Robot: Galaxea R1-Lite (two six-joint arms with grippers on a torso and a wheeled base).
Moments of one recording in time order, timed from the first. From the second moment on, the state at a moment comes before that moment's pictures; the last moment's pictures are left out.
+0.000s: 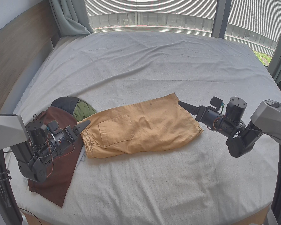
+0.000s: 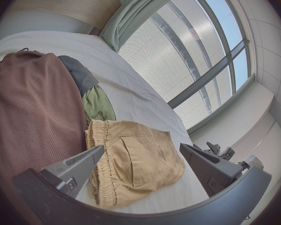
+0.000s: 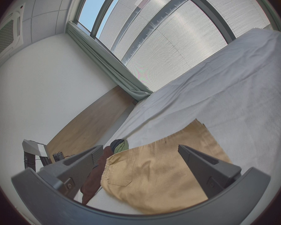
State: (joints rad) left arm -0.06 2.19 -0.53 -1.55 -0.41 -0.66; right arm 0.24 2.29 -0.99 -1.37 0.53 0.56
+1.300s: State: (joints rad) left arm -0.04 2.13 -0.43 -1.55 -0.39 -0.11; right arm 0.33 2.29 -0.66 -1.54 0.52 0.62
